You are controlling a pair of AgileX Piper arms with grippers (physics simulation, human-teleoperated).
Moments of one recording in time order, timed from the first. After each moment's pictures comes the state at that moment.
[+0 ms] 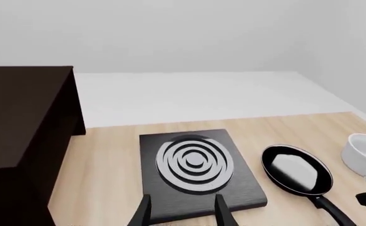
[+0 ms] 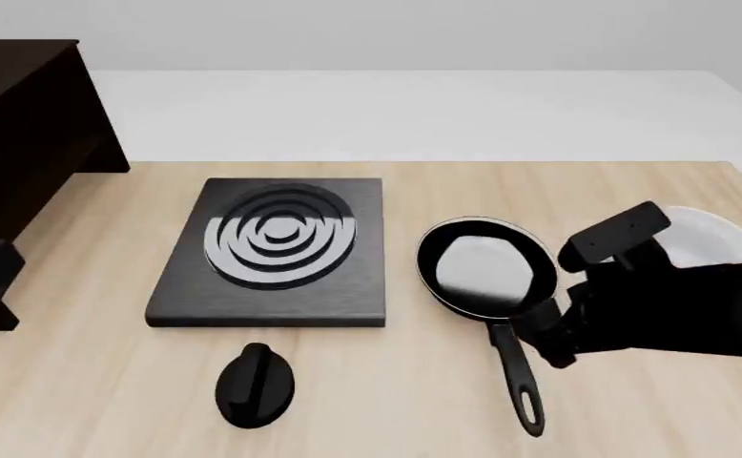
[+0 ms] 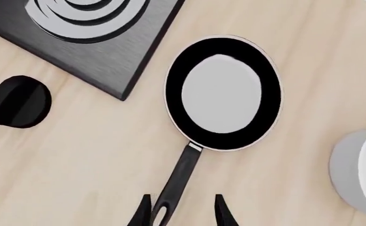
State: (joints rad) left arm -0.21 0.19 -0.44 0.39 -0.08; right arm 0.46 1.06 -0.60 0.51 -0.04
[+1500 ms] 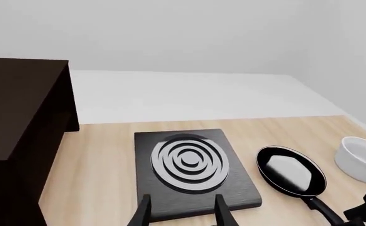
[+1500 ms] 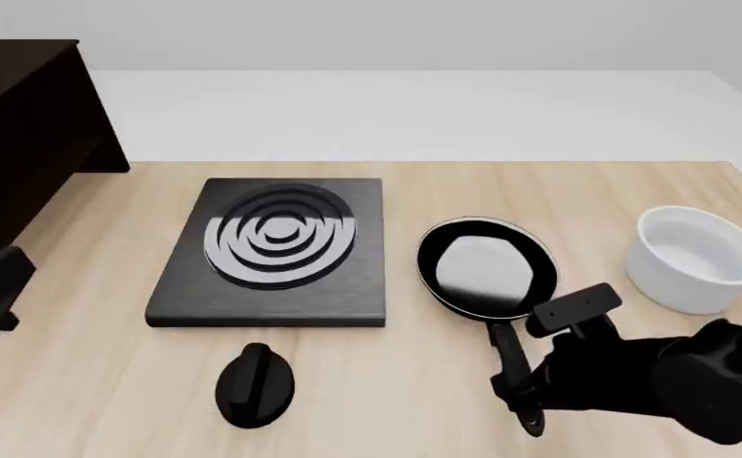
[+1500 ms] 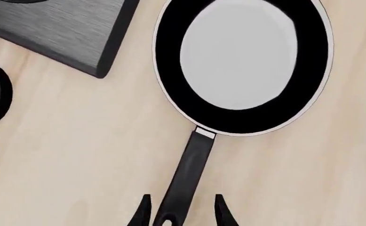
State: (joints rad) left arm -0.22 0.18 -0.40 0.35 -0.11; right arm 0.49 1.29 -0.38 0.17 0.11
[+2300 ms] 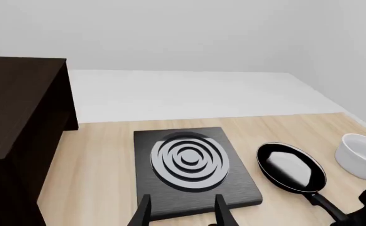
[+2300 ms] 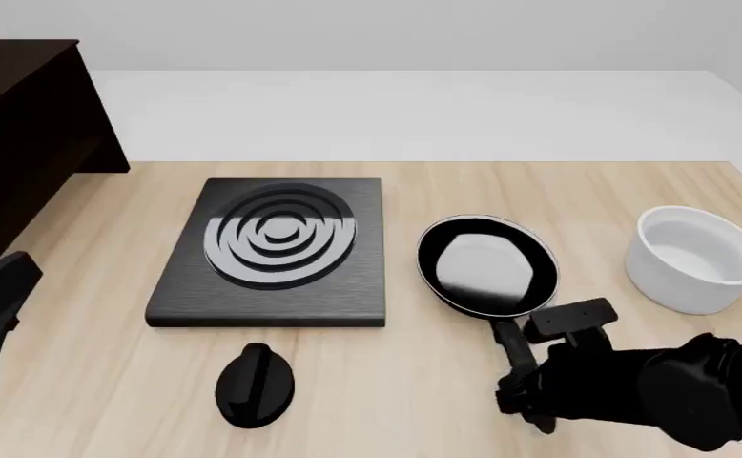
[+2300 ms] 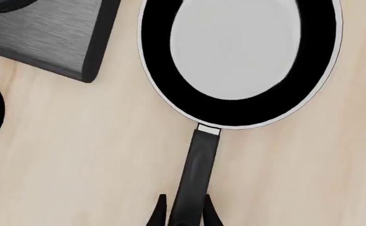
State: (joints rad) left arm -0.23 0.17 -0.38 0.34 -0.11; right arm 0.50 1.37 -0.35 0.07 0.15
